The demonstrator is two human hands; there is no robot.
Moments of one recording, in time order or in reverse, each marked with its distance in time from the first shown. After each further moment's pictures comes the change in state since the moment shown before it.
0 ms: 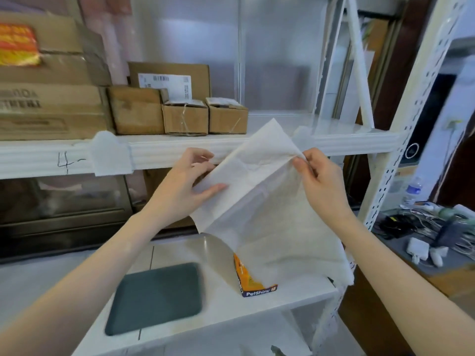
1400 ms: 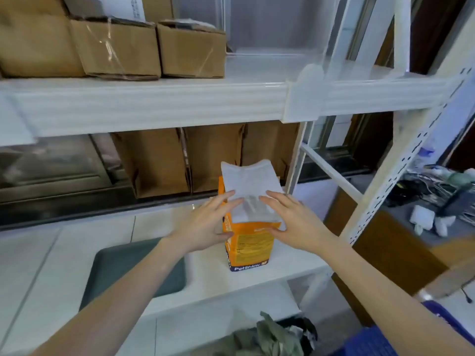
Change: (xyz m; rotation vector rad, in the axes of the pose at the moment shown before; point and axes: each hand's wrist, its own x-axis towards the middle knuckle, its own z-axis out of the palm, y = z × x) left_hand -0.025 -0.070 0.199 0.014 -0.527 -0.049; right_hand -0.048 0.176 0.056 -0.578 -0.807 -0.068
